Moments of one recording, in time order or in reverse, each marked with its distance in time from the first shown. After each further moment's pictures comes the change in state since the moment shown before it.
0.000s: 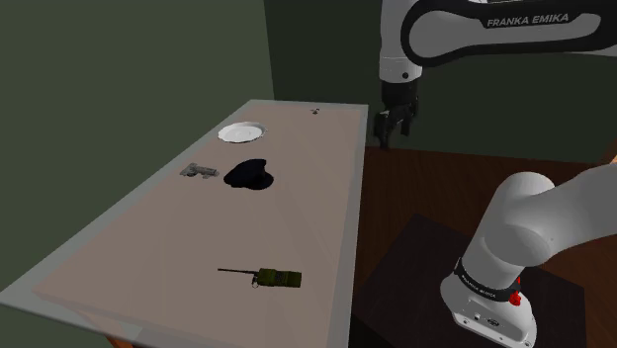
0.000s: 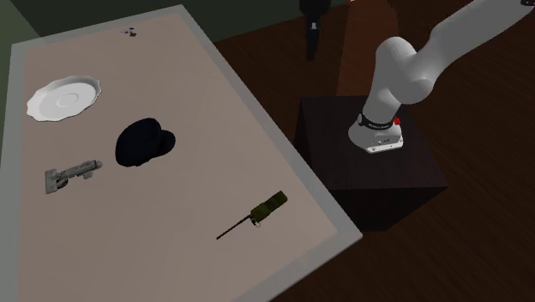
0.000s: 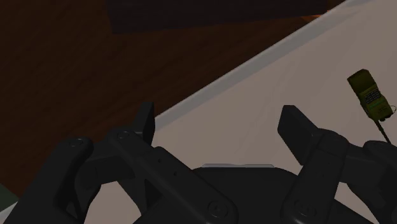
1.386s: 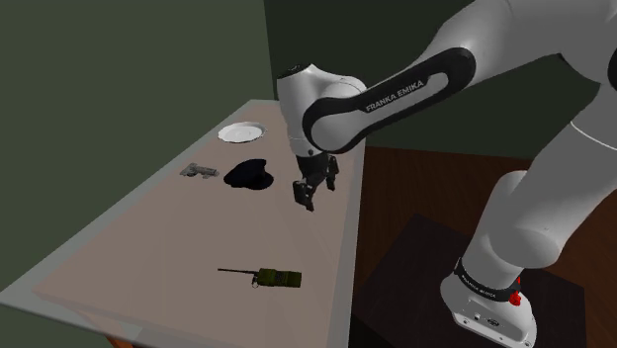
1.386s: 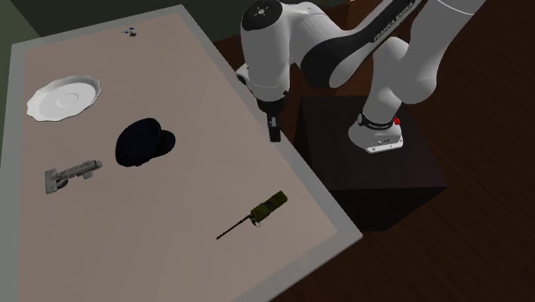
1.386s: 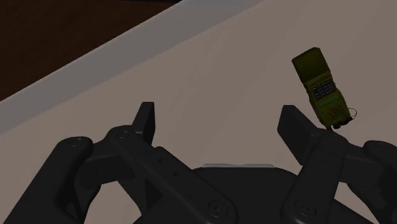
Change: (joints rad) arm 0.111 0.541 0.270 0.103 0.058 0.378 0.244
